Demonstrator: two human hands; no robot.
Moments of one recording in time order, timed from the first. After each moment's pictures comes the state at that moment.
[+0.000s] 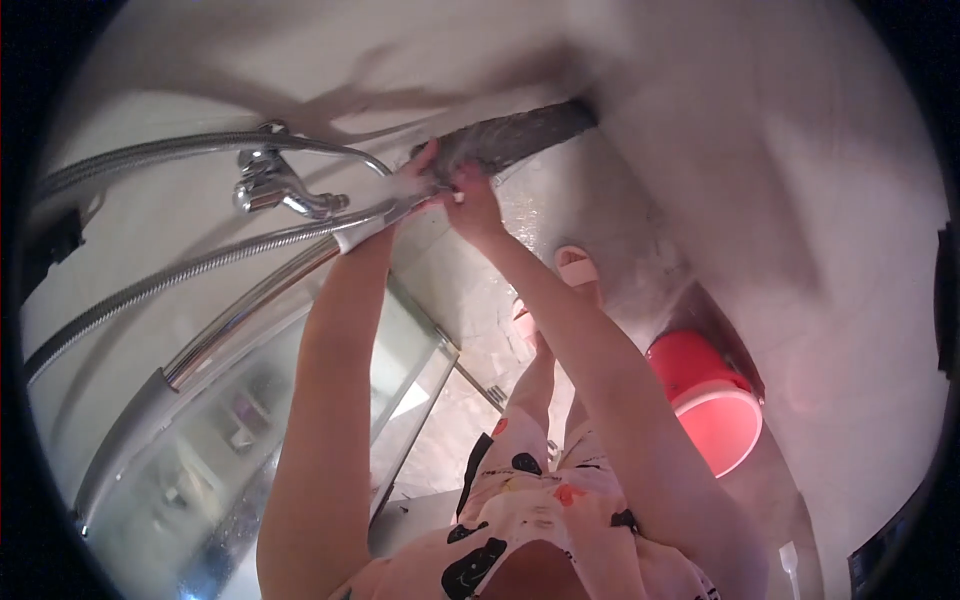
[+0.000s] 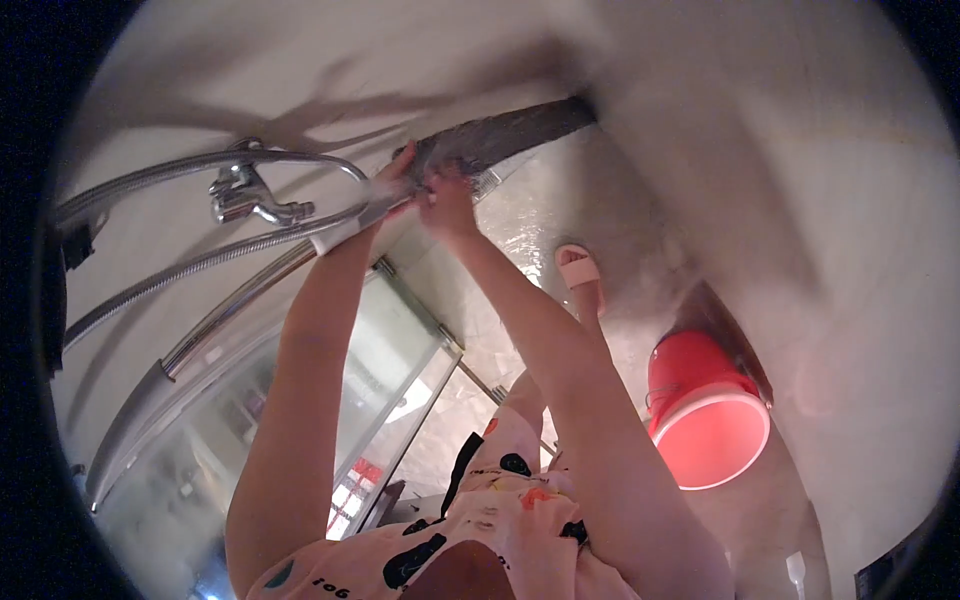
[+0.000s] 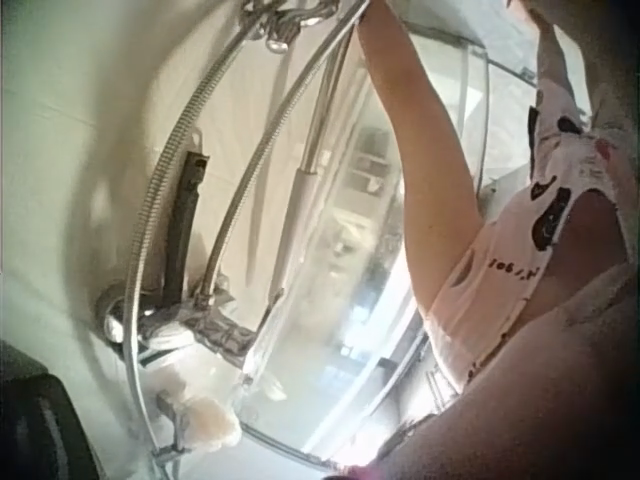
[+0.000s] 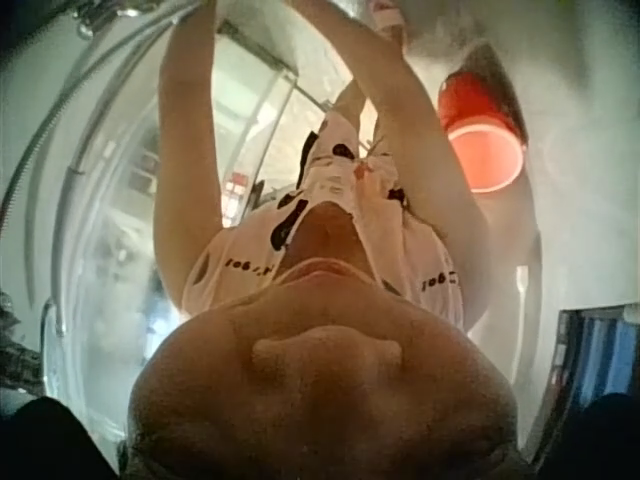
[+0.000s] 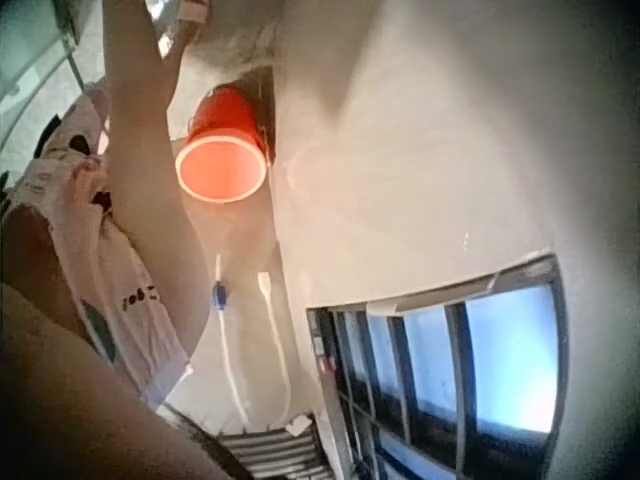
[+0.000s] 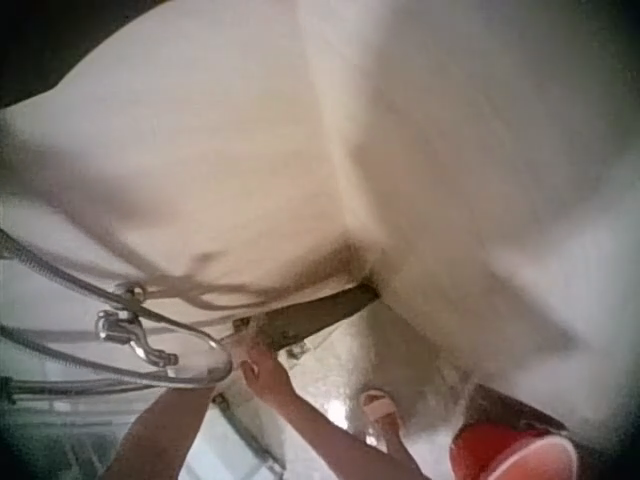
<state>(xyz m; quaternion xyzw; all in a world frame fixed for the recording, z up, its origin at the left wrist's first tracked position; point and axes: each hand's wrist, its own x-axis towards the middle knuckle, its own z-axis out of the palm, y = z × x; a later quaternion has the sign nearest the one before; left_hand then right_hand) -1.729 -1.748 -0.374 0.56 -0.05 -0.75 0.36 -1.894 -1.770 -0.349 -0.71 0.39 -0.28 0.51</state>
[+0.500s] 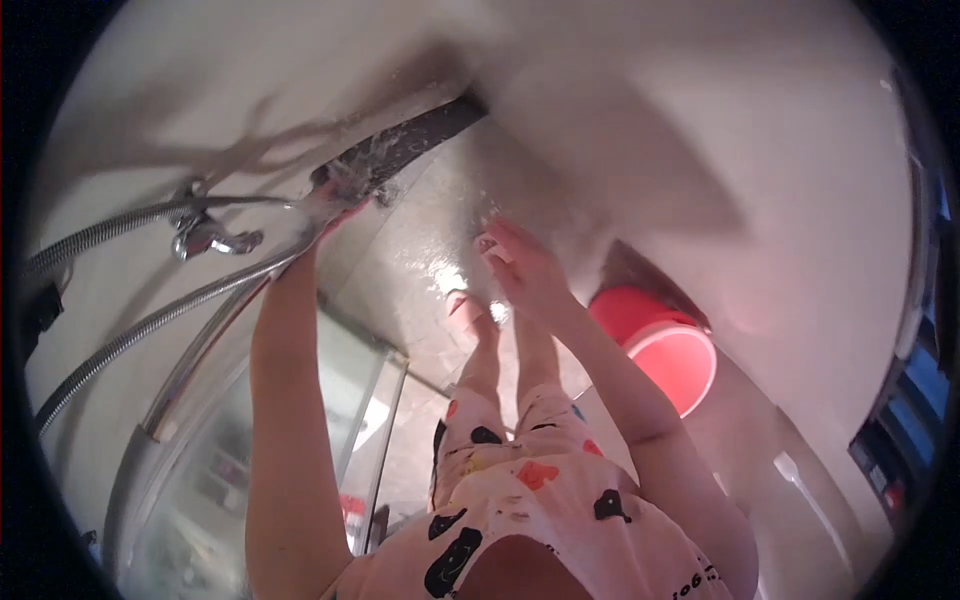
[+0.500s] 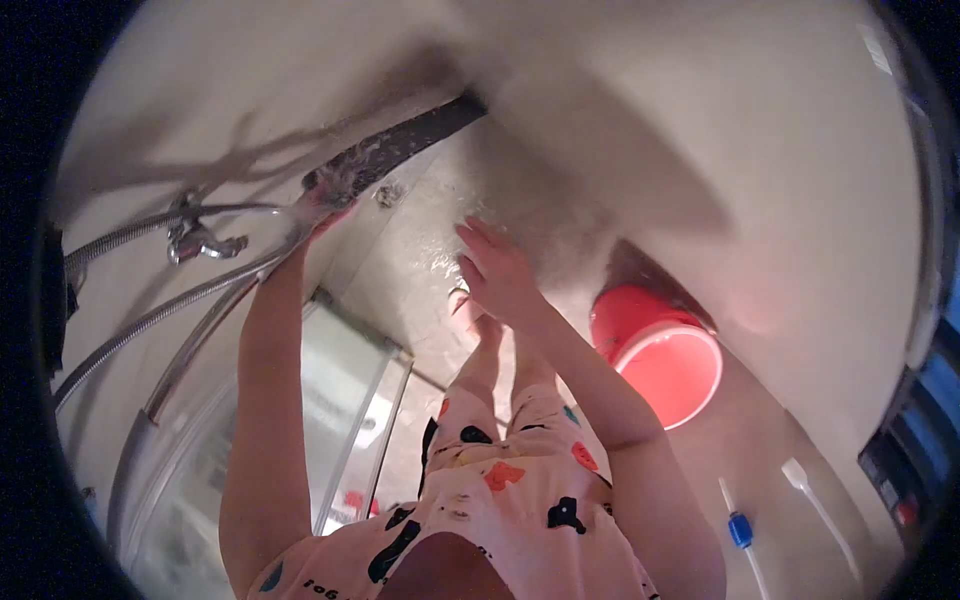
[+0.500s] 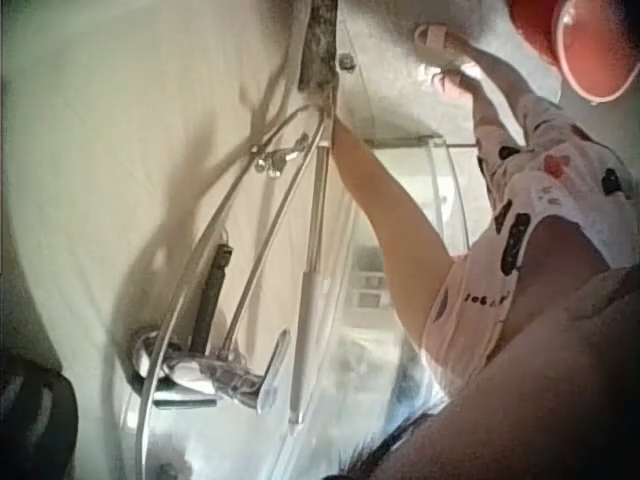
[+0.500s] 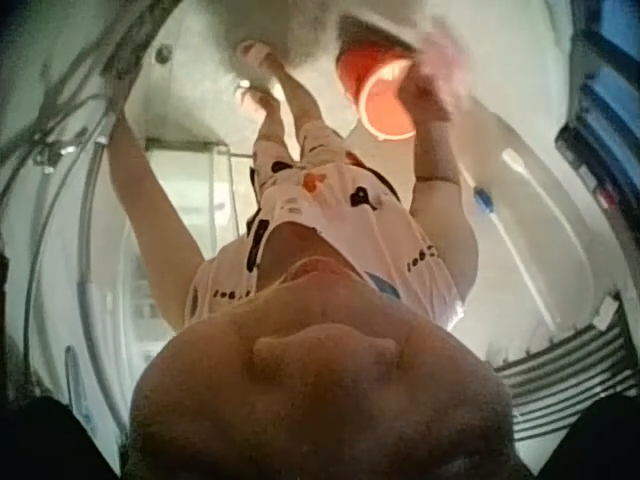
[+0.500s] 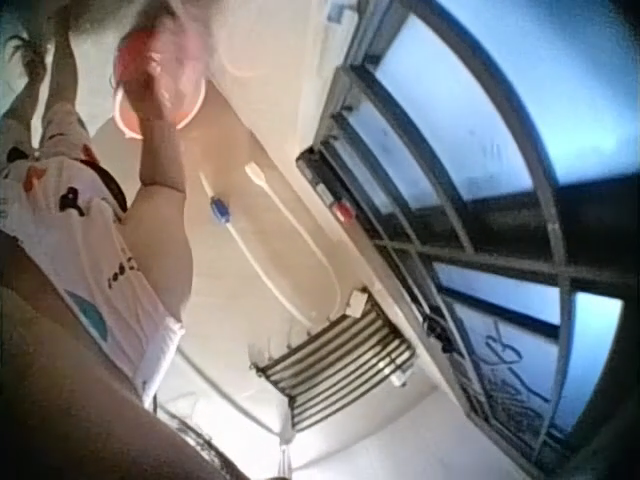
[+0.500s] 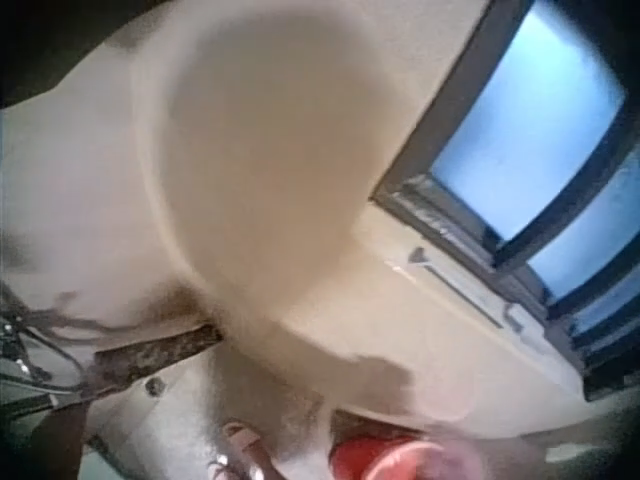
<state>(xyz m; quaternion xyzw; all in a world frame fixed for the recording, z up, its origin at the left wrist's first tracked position) -1.751 -1.758 -0.384 0.55 -0.17 -0.69 0.44 -2.119 -1.783 -0.219 -0.76 0.47 -0.17 0.43</state>
